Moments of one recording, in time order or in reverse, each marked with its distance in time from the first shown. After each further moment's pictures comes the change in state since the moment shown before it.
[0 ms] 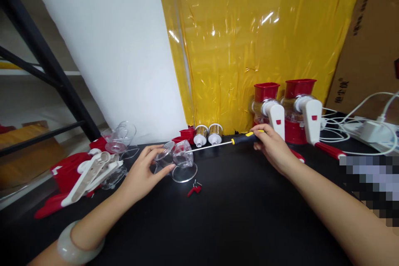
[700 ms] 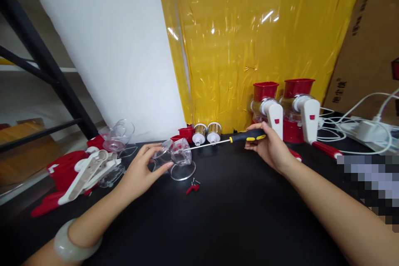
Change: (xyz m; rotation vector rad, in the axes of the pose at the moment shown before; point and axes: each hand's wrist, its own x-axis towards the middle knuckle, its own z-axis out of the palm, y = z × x) left_hand 0.000 -0.003 0.002 -0.015 0.003 -0.013; right_hand -0.004 -0.005 0.003 0.149 -0.135 0.064
